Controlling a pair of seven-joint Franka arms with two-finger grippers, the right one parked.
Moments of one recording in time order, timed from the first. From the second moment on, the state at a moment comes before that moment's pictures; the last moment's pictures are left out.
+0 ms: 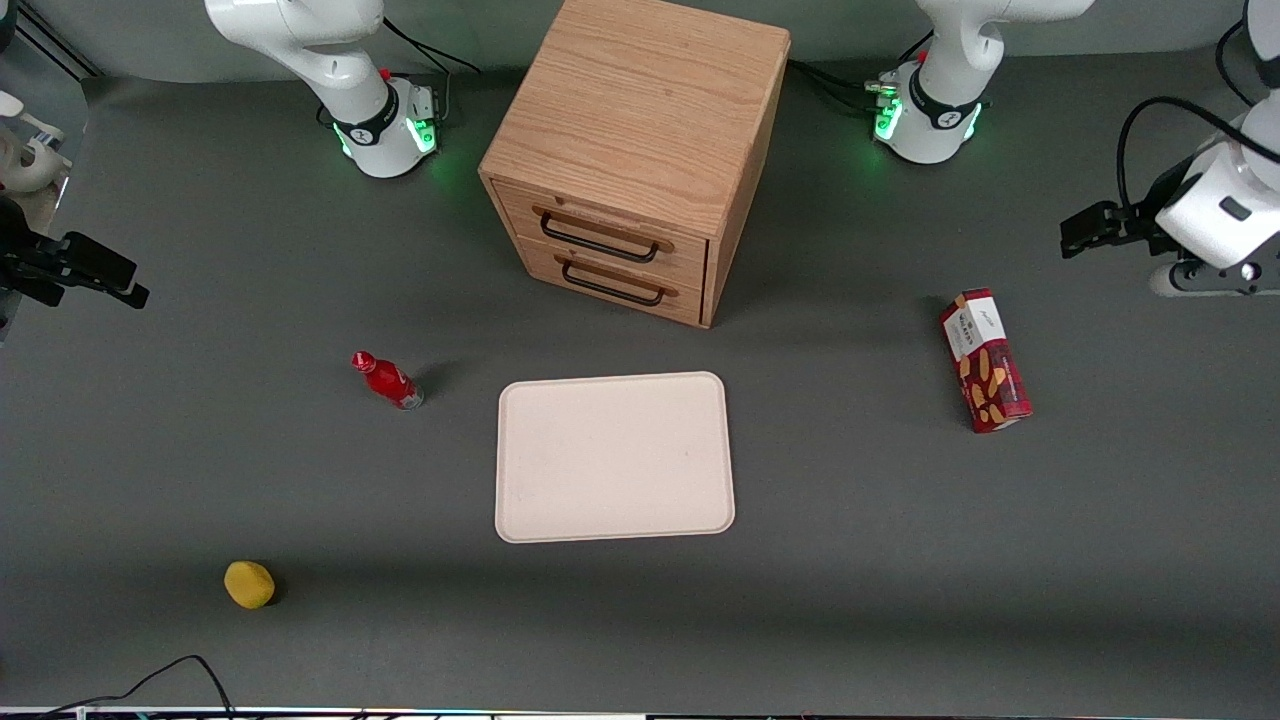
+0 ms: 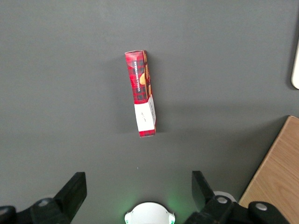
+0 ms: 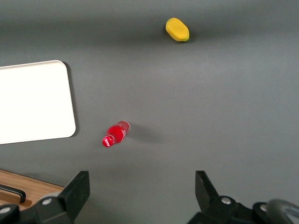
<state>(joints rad) -0.13 -0.10 0.10 -1.84 0.02 1.57 -0.04</state>
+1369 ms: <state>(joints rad) -0.09 0.17 0.12 -2.38 -0.03 2.64 -0.01</state>
